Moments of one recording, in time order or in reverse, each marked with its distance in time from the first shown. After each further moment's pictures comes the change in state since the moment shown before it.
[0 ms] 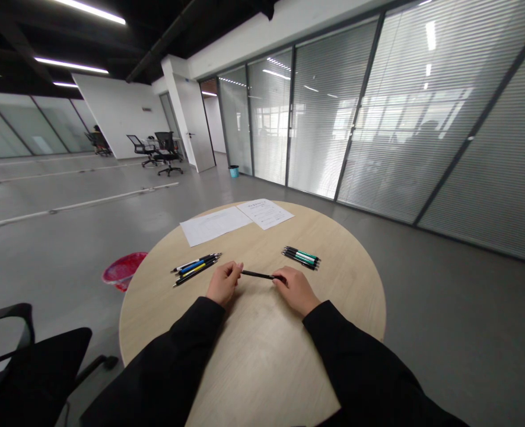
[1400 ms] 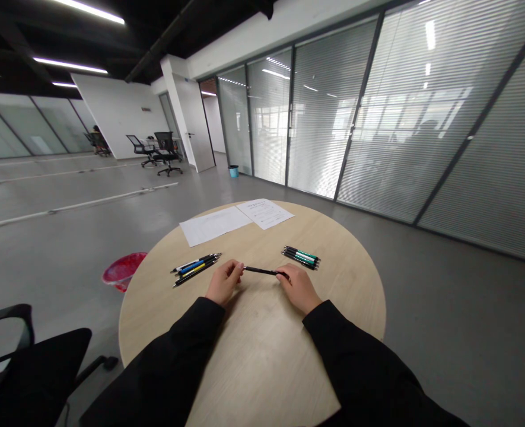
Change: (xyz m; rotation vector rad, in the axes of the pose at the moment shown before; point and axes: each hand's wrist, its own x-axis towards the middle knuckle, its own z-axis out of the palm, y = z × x) left_hand 0.001 0.002 -0.001 -0.106 -0.039 0.050; right_hand 0.002 0.004 -0.005 0.036 0.058 0.006
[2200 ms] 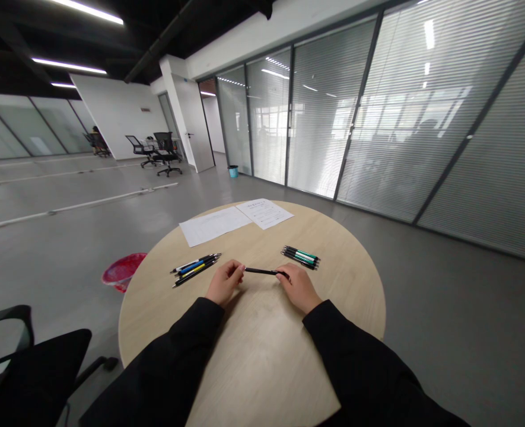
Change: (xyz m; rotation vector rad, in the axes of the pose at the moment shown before) left_hand -0.002 0.007 0.001 -0.033 -0.036 0.009; right_hand 0.000 0.002 0.001 0.009 0.017 0.009
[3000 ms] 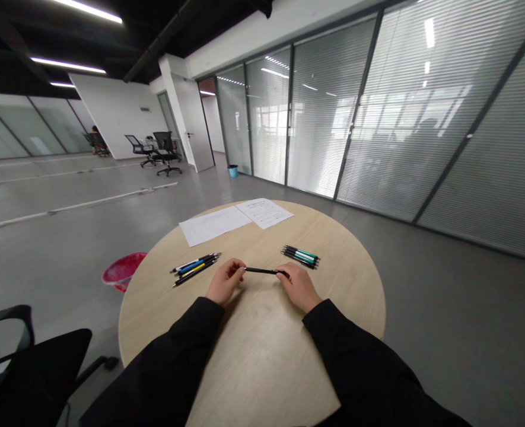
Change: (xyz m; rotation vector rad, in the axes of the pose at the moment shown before) left_hand 0.002 -0.006 -0.001 -0.027 -0.028 0.004; right_hand 0.000 0.000 -0.001 0.000 -0.004 0.003
